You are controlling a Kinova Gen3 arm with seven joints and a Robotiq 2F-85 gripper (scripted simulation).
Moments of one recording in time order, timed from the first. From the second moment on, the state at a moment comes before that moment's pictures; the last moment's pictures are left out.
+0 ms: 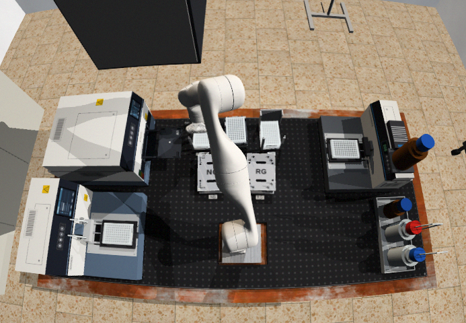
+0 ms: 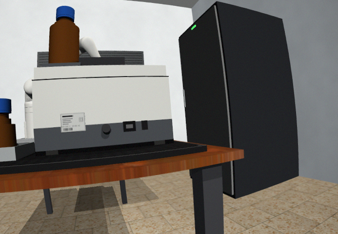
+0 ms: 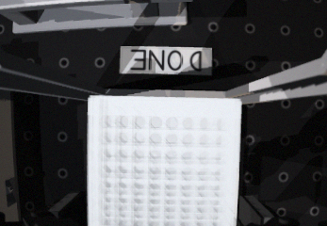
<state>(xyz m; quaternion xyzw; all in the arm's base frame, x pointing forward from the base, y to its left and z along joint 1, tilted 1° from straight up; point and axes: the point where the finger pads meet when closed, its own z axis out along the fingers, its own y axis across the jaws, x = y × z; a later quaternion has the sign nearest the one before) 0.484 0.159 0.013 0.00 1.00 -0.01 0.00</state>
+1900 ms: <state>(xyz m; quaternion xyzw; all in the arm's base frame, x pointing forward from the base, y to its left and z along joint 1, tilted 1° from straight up) 0.483 0.160 0.078 0.00 1.00 -0.01 0.00</state>
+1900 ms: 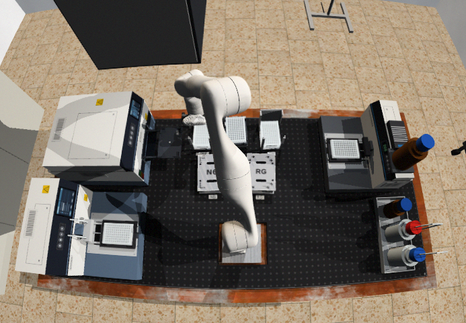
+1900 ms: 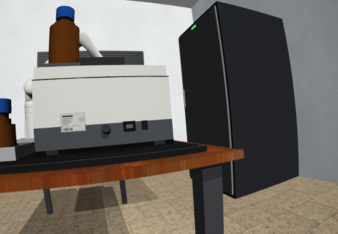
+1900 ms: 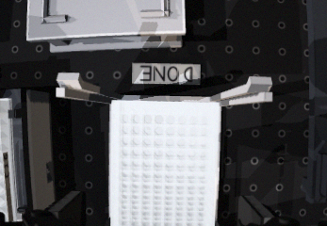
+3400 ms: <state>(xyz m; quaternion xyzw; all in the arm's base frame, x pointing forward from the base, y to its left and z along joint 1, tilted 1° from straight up) 0.483 0.161 0.132 0.00 1.00 -0.01 0.00</state>
